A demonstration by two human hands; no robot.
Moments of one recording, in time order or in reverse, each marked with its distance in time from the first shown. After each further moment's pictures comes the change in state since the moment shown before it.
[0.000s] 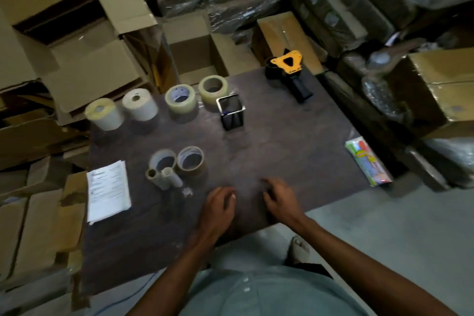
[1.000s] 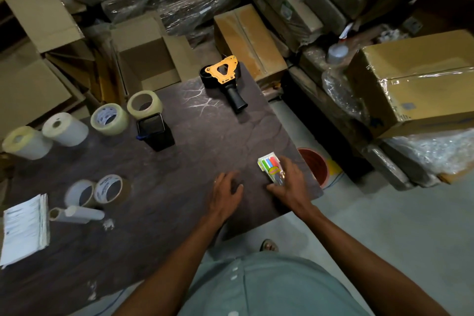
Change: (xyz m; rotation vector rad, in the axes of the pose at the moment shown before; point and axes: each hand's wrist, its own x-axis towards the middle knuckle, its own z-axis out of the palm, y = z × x) left_hand 0.103 0.175 0.184 0.016 -0.127 -0.002; right_hand 0.056 0.173 -0.192 0.077 0.163 0.202
